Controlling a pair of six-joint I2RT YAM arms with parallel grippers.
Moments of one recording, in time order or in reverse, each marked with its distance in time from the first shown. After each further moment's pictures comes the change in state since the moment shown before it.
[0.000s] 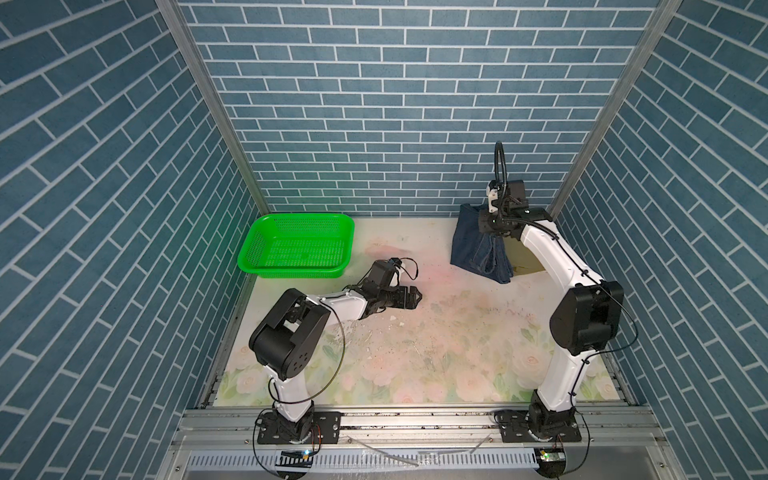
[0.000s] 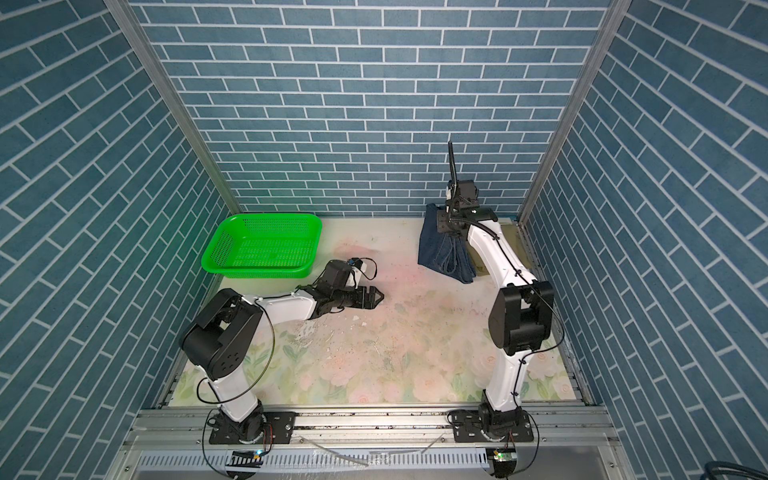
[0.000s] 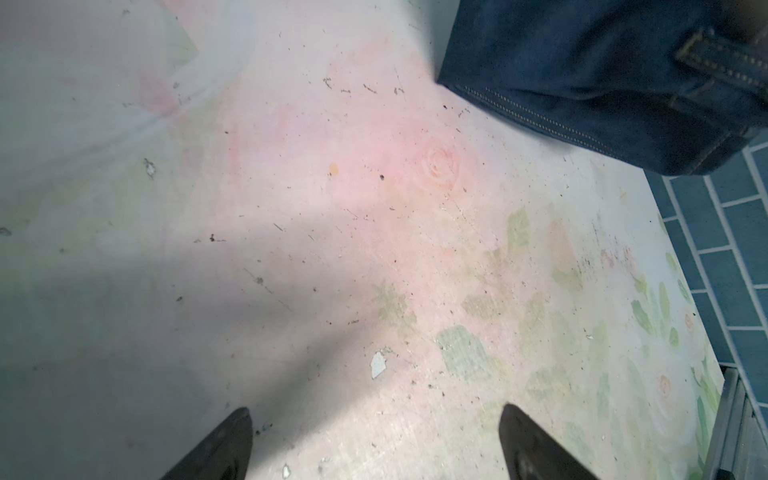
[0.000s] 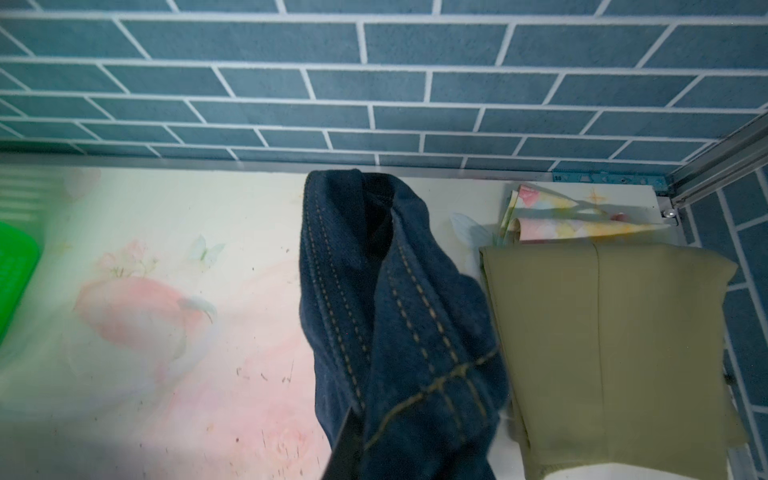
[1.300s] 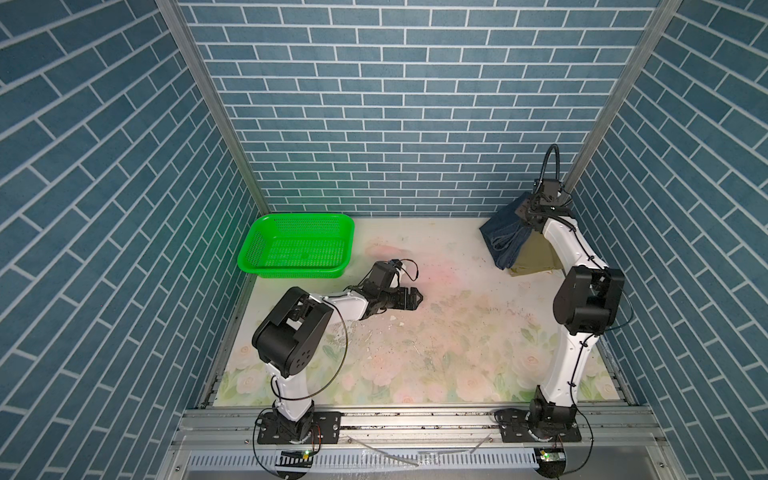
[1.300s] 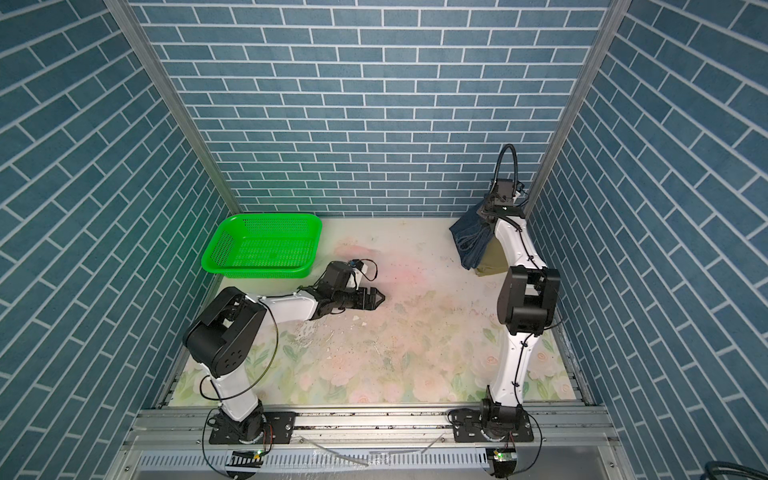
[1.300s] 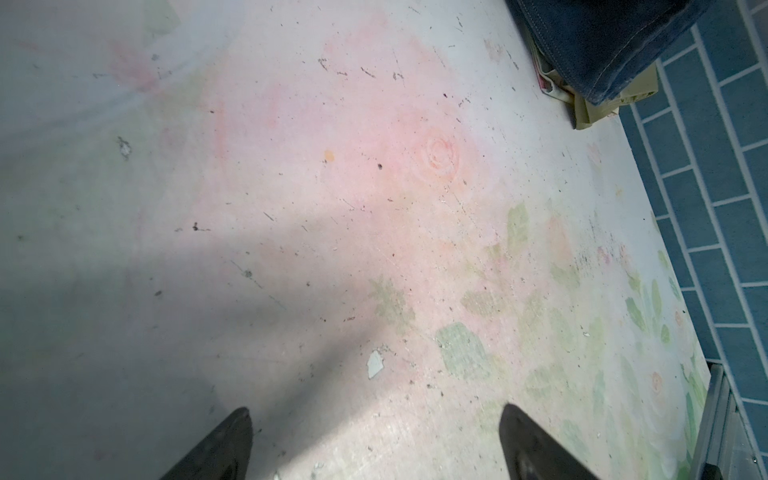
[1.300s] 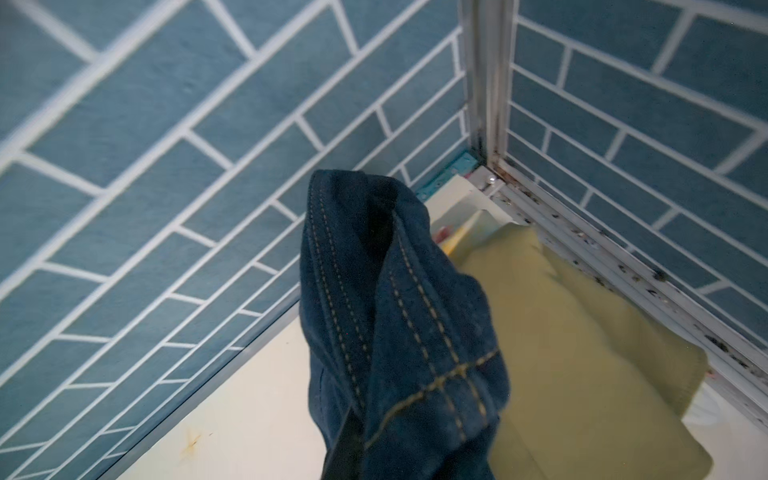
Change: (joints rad) left arm 0.000 0.016 -0.005 0.023 0.023 -0.017; right arm -0.287 0.131 -0.002 0.208 0.130 0.462
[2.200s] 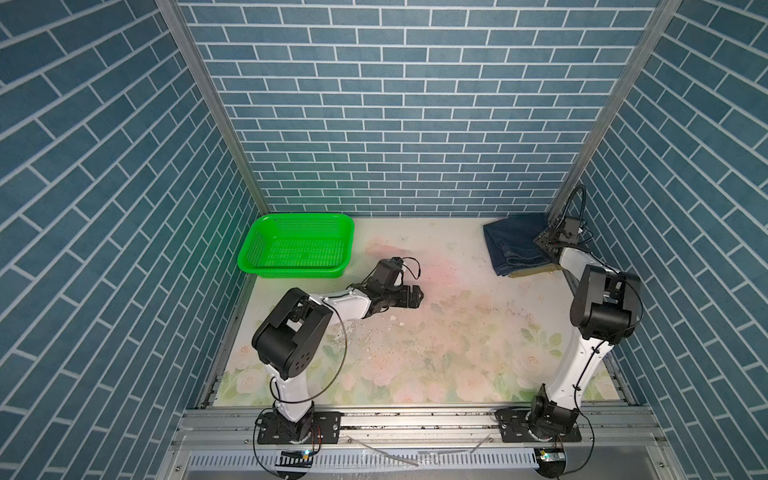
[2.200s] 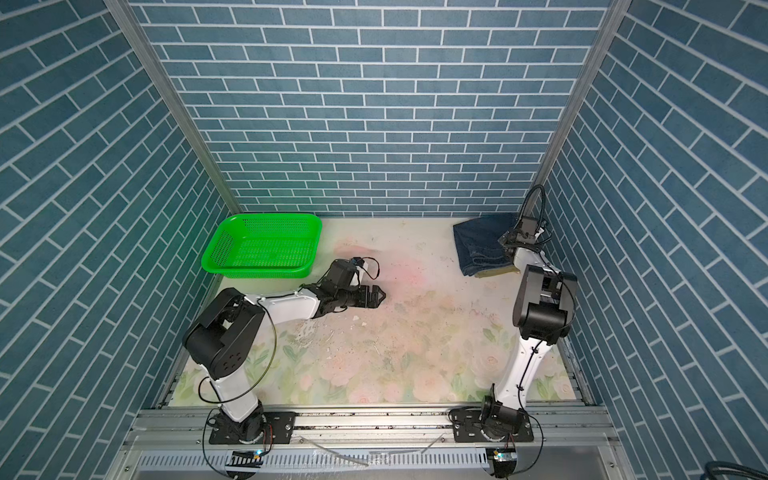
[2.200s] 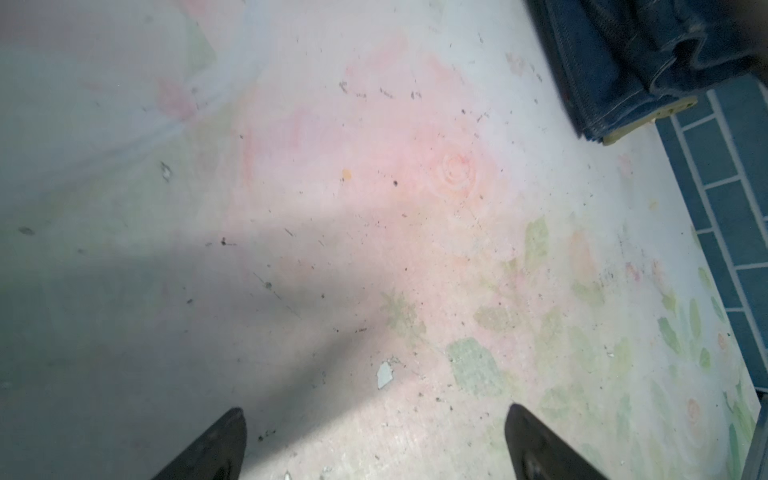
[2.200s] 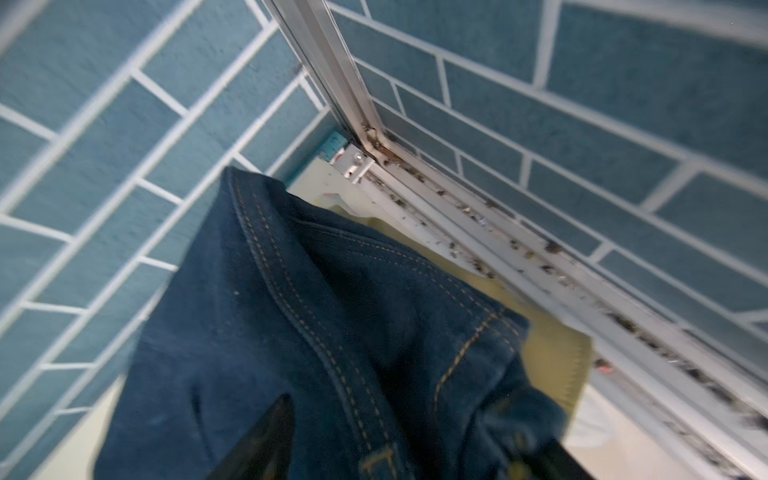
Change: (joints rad) left arm -0.031 -0.043 0.053 -0.089 -0.129 -0.005; right arm -0.170 -0.055 -0.434 0.357 -0.034 -0.039
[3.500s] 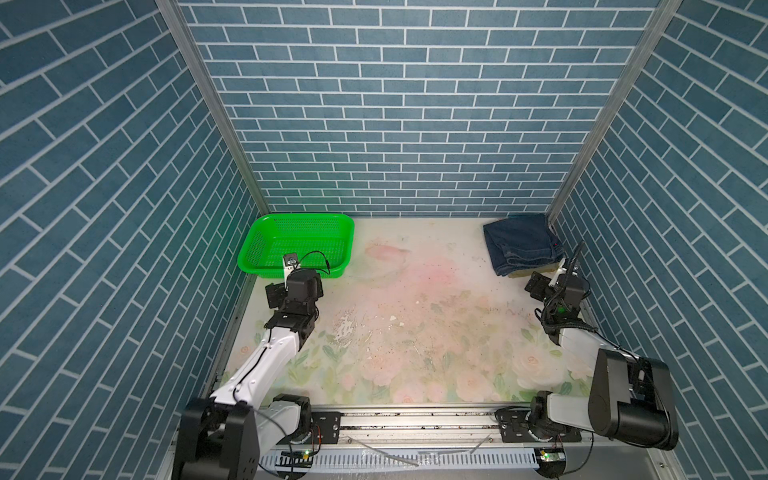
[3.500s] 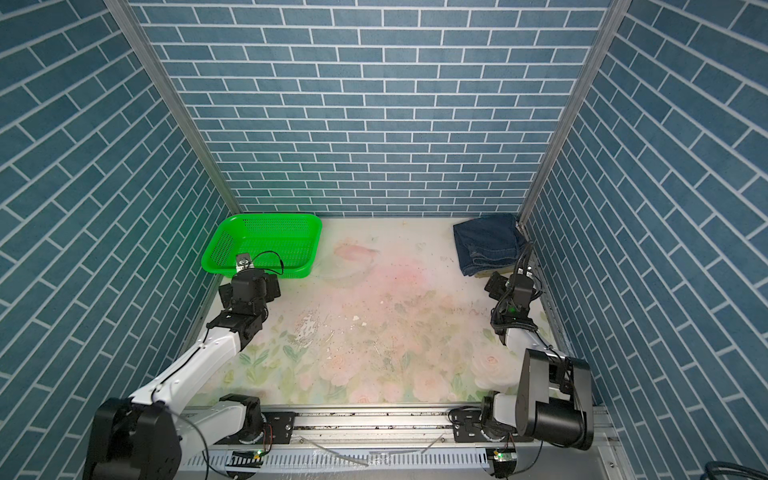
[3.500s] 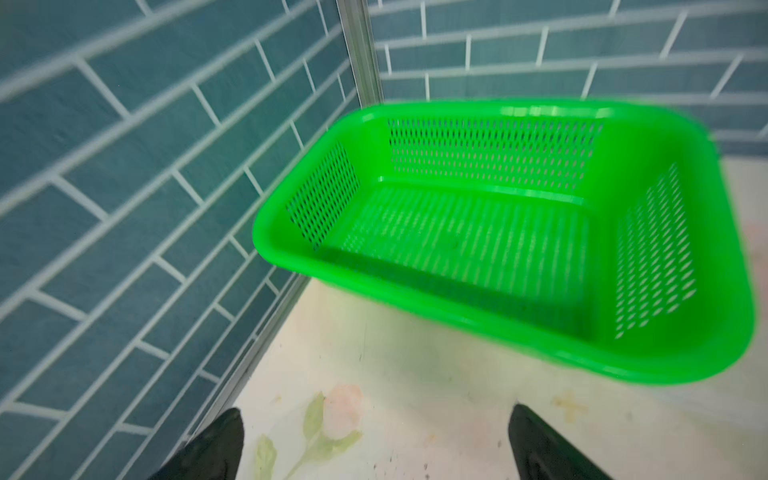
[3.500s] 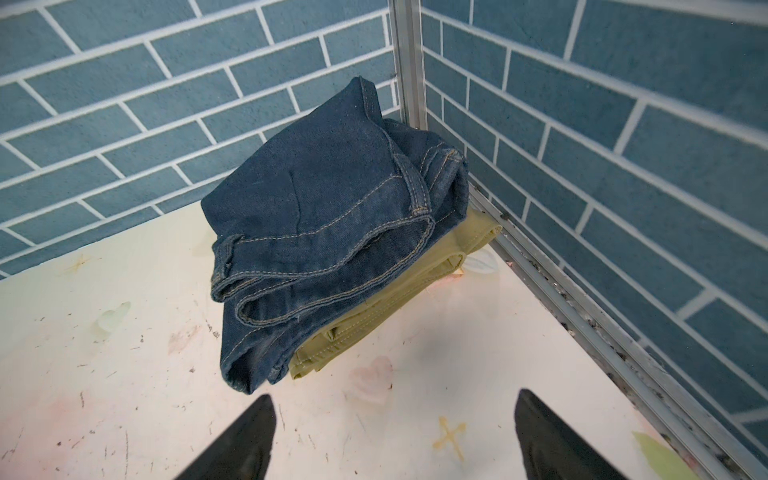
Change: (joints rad) left arm 0.488 -0.603 -0.412 -0.020 -0.756 0.379; right arm 0.050 -0.702 -0.959 0.546 -0.064 -0.334
